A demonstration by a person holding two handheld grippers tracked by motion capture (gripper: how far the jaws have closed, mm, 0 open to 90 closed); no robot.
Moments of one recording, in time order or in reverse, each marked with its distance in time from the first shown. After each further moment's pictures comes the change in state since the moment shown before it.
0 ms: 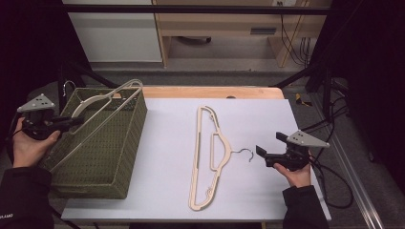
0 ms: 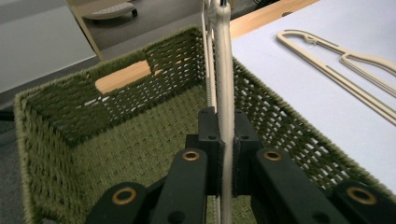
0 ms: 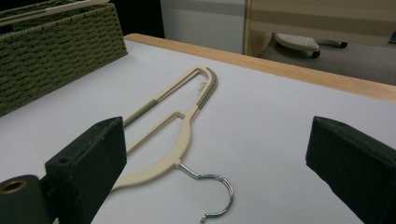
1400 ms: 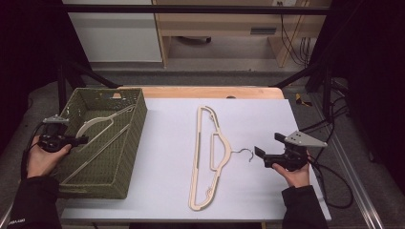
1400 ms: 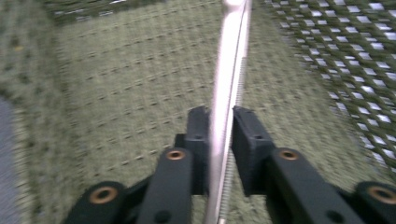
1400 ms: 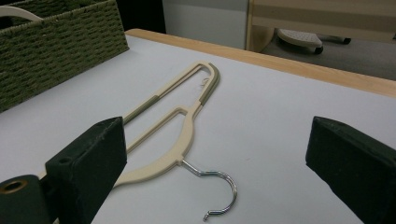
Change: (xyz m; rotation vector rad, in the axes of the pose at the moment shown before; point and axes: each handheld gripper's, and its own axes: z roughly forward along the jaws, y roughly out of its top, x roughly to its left) left arm 0.022 -0.067 0.052 0.249 0.072 -0.201; right arm 0.001 -0.001 0.003 0.021 0.011 -0.015
